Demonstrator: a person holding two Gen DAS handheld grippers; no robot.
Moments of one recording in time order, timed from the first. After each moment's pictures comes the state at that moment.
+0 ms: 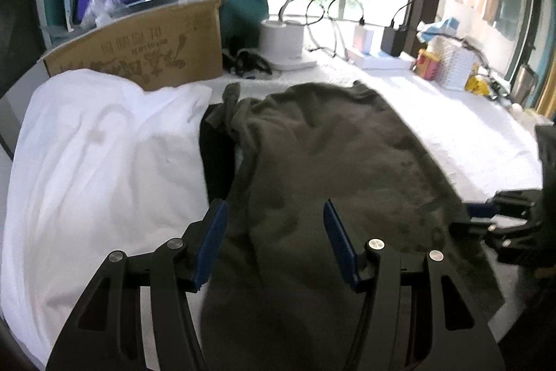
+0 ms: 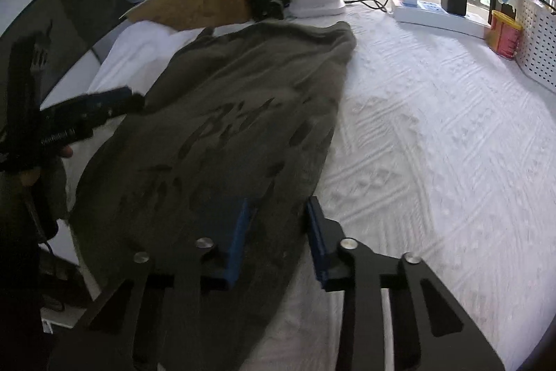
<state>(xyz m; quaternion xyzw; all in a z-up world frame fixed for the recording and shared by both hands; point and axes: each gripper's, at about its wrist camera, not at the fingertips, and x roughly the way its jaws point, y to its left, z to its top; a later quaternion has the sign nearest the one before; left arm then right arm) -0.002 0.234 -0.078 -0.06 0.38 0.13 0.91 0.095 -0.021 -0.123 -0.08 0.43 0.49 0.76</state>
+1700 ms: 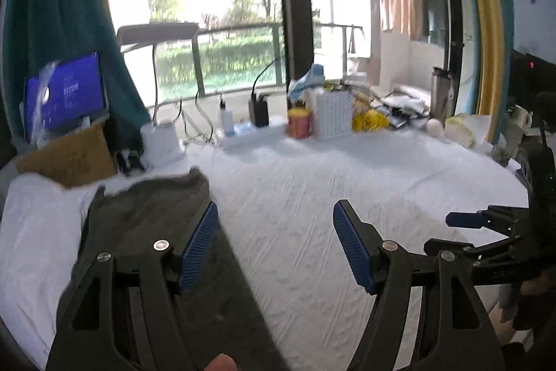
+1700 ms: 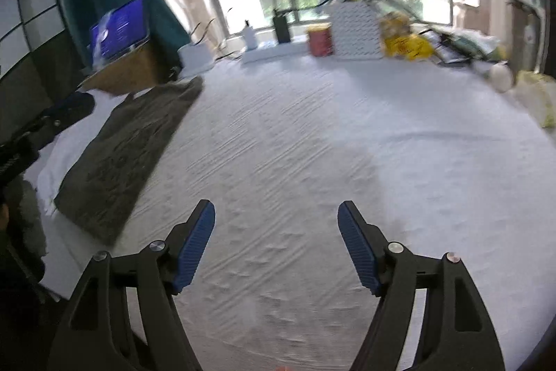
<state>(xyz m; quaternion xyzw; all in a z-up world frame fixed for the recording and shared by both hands) 0.002 -0.019 -0.028 0.04 0.23 0.07 0.97 0.088 -0.250 -0.102 0.00 0.36 0.34 0.87</state>
